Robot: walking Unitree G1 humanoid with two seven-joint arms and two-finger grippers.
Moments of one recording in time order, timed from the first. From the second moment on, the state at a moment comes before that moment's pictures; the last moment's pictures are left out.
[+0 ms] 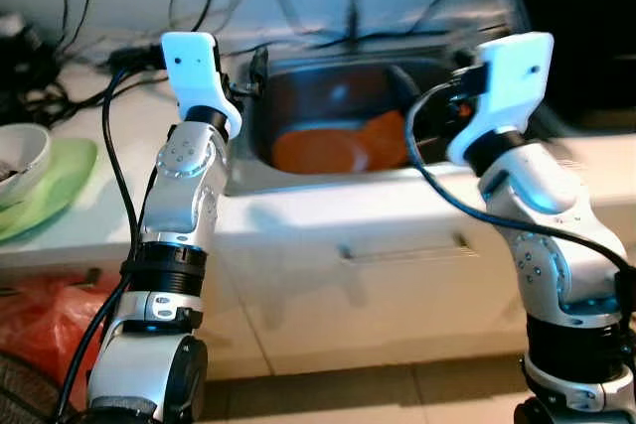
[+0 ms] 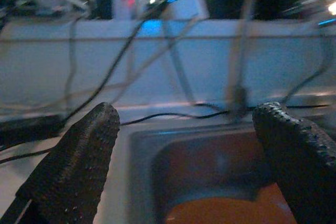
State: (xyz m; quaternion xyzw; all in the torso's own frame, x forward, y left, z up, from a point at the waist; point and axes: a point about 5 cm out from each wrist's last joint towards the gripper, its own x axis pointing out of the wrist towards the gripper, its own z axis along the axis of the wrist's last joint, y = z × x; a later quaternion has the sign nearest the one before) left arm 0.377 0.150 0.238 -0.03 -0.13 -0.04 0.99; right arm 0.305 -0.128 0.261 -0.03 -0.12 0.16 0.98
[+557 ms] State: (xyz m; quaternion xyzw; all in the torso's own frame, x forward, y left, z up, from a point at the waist) left arm 0.376 0.161 0.233 -0.03 -0.12 0.00 0.99; right arm 0.312 -0.125 0.253 0.01 -0.12 0.12 0.99
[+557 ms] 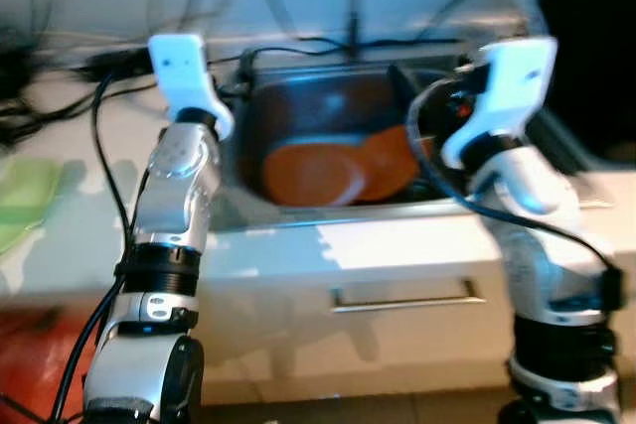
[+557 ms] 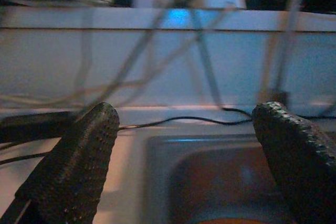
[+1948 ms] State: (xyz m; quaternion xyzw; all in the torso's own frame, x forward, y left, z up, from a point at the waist) left arm 0.367 0.173 0.198 0.01 -0.11 0.05 0.99; right arm 0.317 -0.057 0.225 0.03 -0.15 0.15 0.98
